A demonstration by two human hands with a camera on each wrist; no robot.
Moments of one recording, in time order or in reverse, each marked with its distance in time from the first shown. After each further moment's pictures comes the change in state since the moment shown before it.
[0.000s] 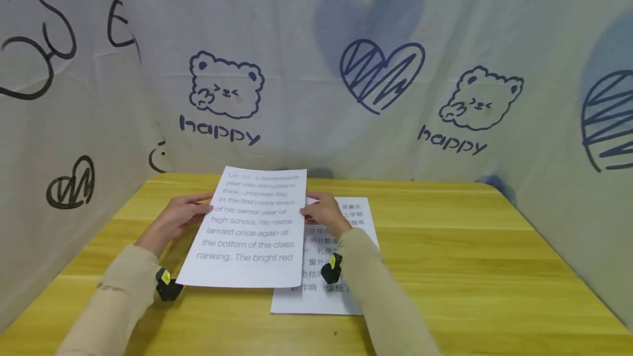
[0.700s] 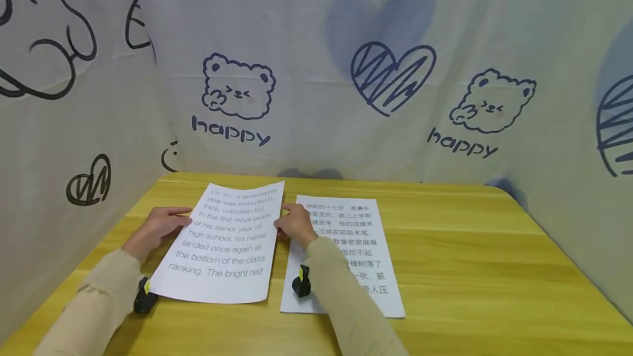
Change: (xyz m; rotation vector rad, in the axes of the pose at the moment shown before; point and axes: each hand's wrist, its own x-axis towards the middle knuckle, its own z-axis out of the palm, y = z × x) left_hand -0.018 -0.033 -0.046 0.214 0.140 -0.033; right_hand -0.002 -0.003 0.082 -0.102 0.000 -0.040
